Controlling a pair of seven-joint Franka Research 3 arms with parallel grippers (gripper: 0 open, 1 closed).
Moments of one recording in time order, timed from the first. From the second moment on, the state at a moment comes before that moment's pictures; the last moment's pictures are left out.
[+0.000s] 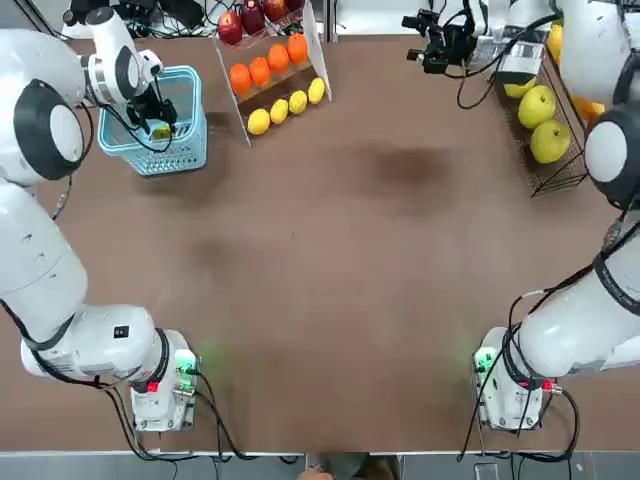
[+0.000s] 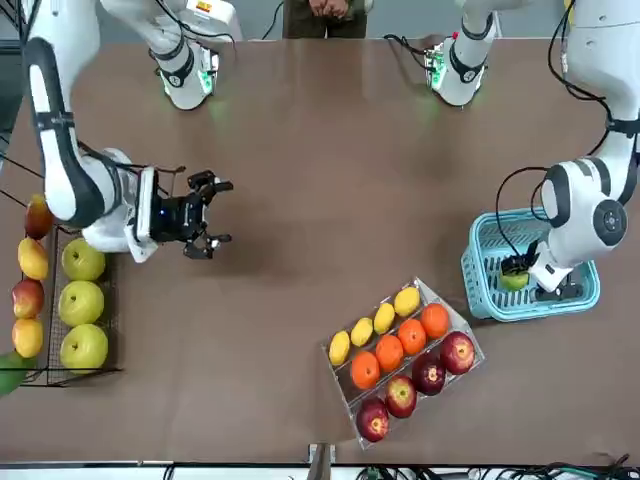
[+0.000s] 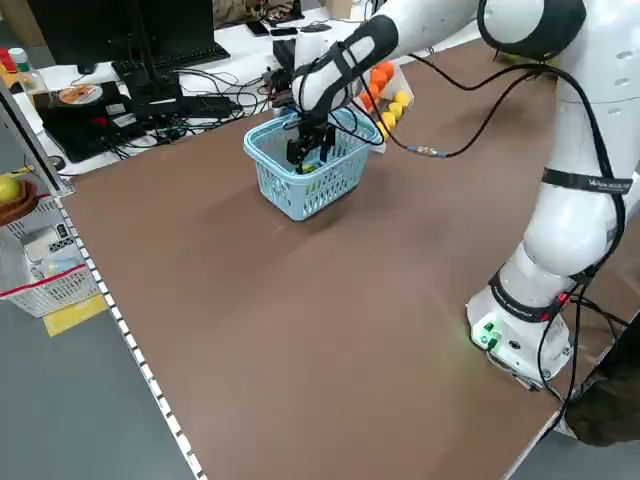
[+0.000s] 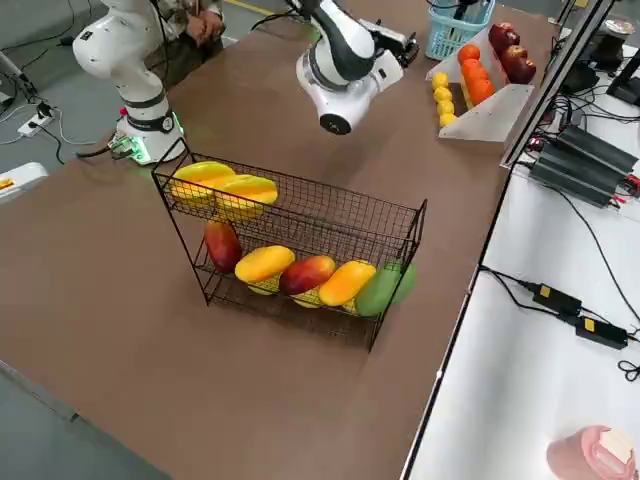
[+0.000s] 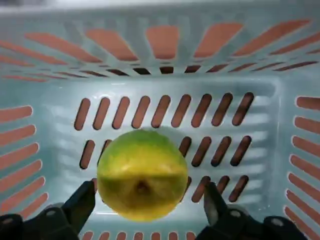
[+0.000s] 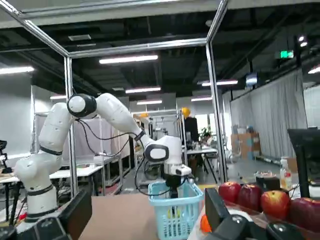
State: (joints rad) left arm 0.05 0.43 0.07 -1.99 0.00 2.39 0.06; right arm 0.10 0.35 0.00 -1.99 1.81 1.48 -2.30
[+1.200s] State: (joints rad) left arm 0.05 0.48 0.06 -1.99 0.00 2.47 0.06; right arm 0.14 0.41 0.01 -2.01 1.90 1.46 -2.28
